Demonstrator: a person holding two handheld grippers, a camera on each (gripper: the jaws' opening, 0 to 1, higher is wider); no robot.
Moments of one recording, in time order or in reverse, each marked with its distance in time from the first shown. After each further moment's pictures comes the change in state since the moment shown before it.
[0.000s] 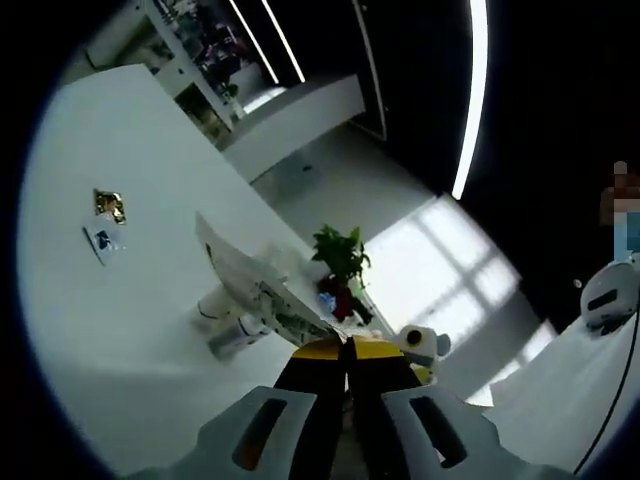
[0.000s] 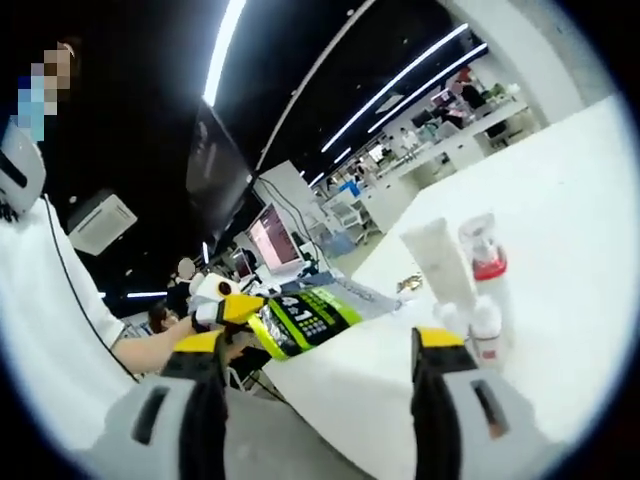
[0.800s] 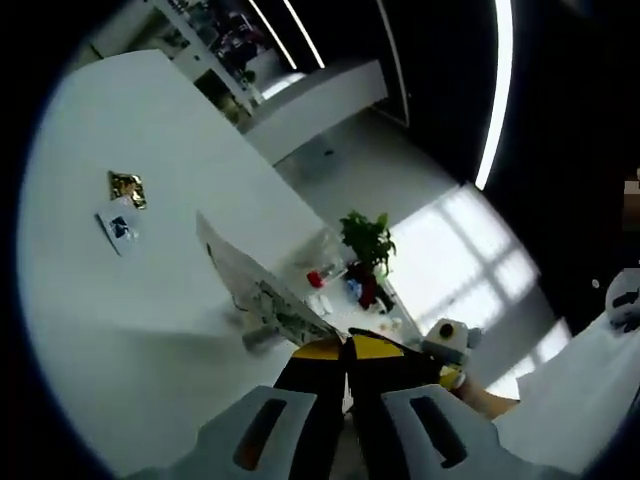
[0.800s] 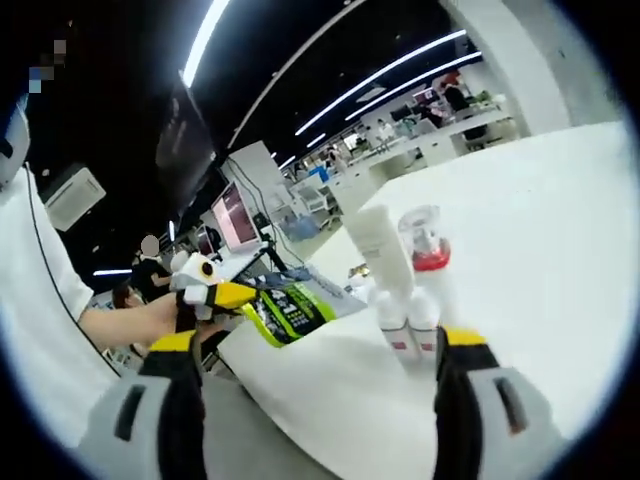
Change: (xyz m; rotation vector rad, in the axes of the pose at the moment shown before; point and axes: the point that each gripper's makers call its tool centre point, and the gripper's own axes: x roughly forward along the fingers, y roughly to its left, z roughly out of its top) left arm 0.026 0.047 -0.010 -0.018 0.074 0.095; right arm -0.017 -0.051 -0.013 -0.070 0.080 -0.158
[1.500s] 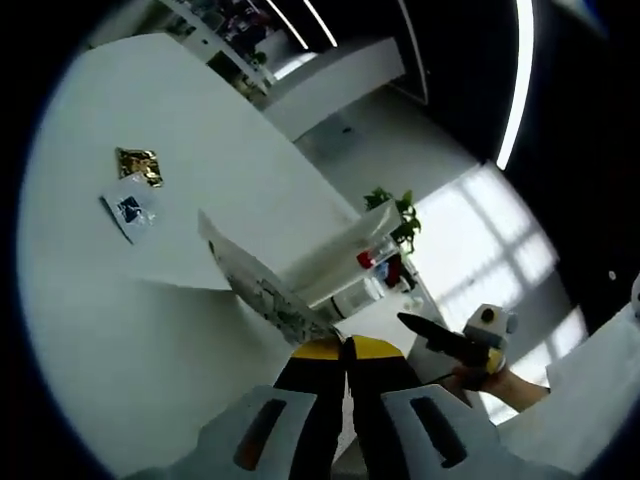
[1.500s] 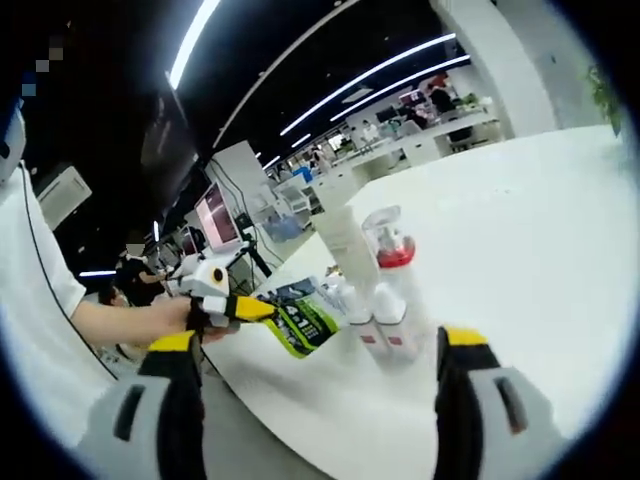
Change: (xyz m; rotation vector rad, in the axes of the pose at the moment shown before) left arm 0.017 0.045 -0.013 0.011 0.098 0.078; right arm -0.017 -0.022 -0.002 0.001 0.001 -0.073
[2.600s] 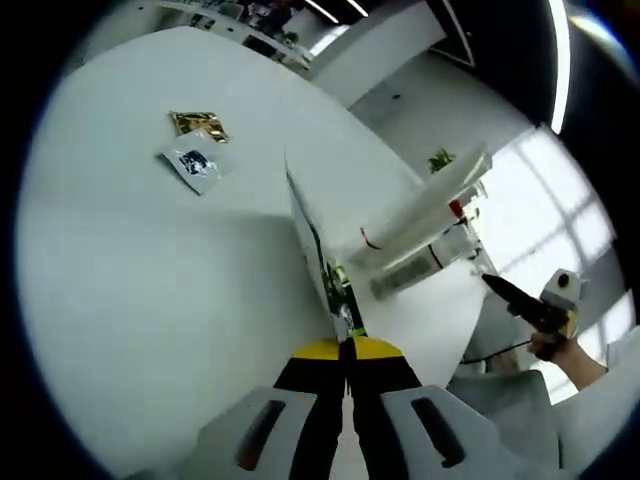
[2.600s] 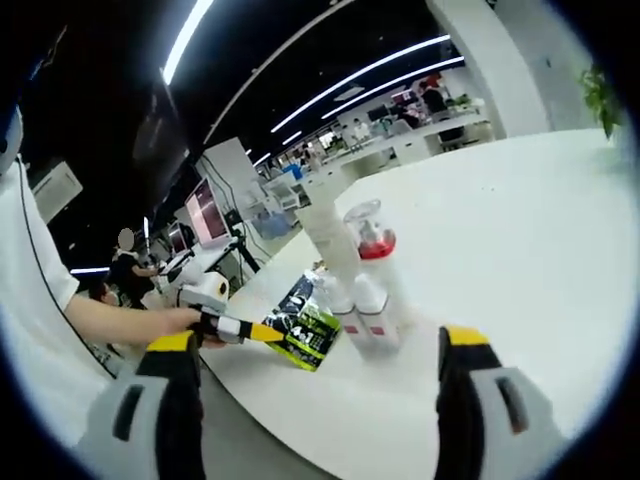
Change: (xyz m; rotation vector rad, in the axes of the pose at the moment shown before) left arm -0.008 0.076 -0.038 0.053 0.137 0.306; right arm -0.009 -0.012 -0.008 -0.012 0.019 -0.048
